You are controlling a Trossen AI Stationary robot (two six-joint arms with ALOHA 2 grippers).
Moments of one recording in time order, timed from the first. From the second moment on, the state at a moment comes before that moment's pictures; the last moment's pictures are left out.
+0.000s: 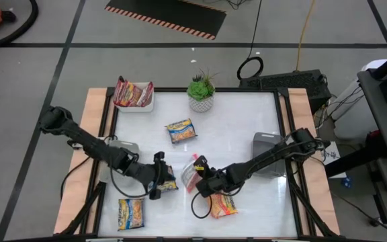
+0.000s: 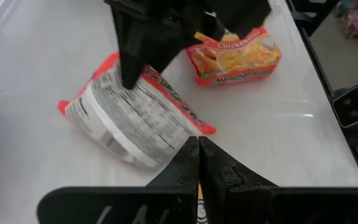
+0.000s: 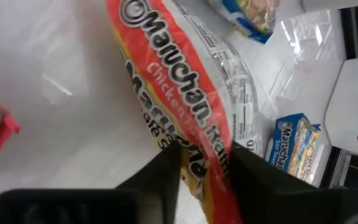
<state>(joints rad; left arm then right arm) -0.48 1.37 0.79 -0.10 -0.26 -0.36 0.39 1.94 1.27 -0.38 0.52 -0.52</state>
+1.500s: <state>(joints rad) -0.51 1.35 0.79 -0.05 -0.22 -0.40 0.30 1.20 1.27 -1.59 0.22 1.01</state>
